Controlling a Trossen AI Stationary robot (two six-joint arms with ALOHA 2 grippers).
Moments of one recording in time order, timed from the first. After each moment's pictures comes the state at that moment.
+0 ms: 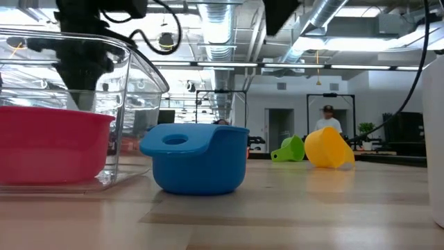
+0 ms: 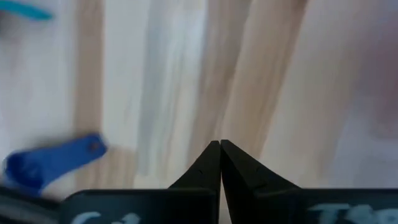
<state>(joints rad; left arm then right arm) -0.11 1.34 0.96 -1.18 -0.18 -0.31 0.13 1.89 2.05 -1.57 0.68 0.76</state>
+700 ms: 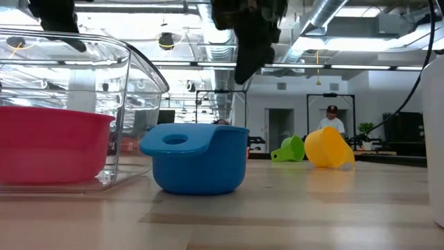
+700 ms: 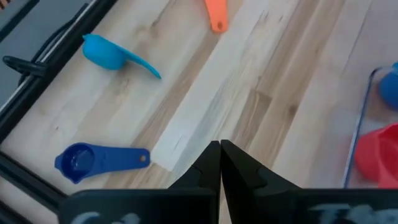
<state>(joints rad) -0.13 0.72 0.96 -1.25 -0.37 -0.54 0.08 1.89 1.65 -0.90 0.02 0.28</state>
